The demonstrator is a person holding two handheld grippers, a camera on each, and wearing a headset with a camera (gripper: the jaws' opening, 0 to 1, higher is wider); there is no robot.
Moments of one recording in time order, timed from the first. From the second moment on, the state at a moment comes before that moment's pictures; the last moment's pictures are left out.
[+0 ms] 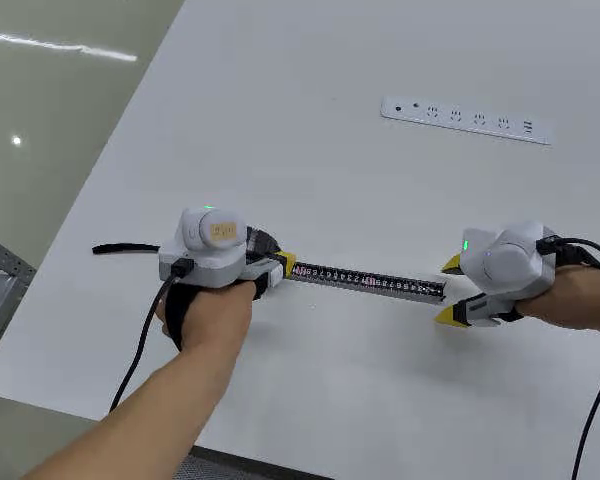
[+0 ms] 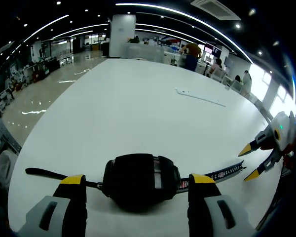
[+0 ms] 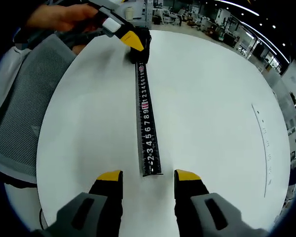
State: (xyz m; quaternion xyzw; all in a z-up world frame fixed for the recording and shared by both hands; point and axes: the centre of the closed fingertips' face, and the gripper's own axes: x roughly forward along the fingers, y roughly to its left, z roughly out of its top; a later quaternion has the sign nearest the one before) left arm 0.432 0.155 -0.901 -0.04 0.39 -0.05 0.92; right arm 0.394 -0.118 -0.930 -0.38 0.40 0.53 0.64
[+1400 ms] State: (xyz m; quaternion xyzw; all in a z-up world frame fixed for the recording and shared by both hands) left arm 0.430 0.152 -0.897 -0.05 0.38 -0.05 0.92; right arm 0.395 -0.115 -0.933 -0.39 0.41 0.56 0.61
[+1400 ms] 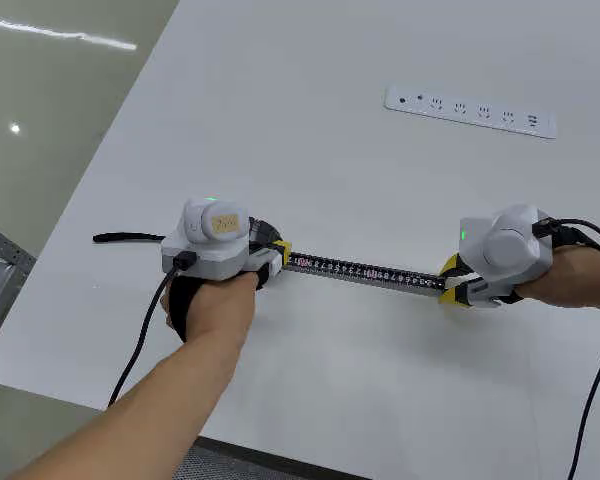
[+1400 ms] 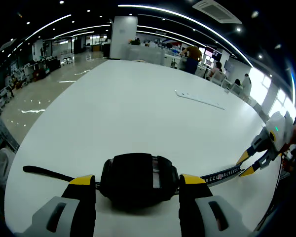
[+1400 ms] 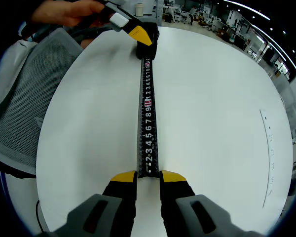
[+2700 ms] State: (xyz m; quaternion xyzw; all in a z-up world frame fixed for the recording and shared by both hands) left arm 0.433 0.151 -0.901 -0.03 0.38 -0.07 0.92; right arm 0.397 -0.107 -0.937 -0.39 0.41 0.57 0.59
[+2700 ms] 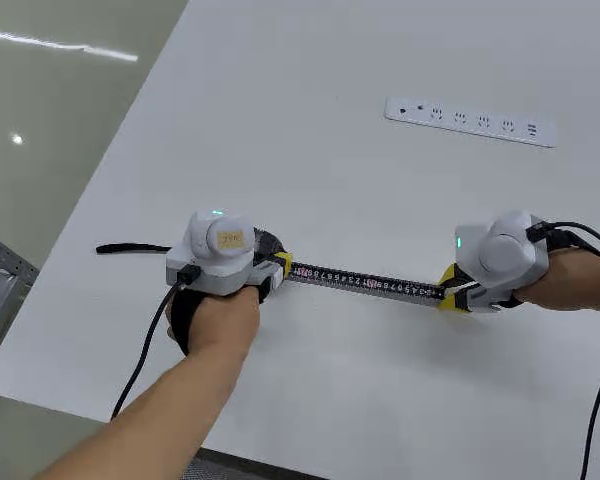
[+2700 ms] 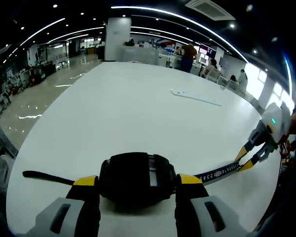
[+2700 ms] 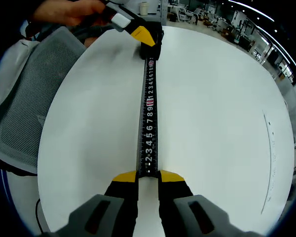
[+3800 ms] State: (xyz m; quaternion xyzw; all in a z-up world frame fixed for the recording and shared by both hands) left arm 0.431 0.150 -0.900 -0.02 0.37 -0.09 0.92; right arm 0.399 -0.077 -0.936 -0.39 0.40 0.58 0.60
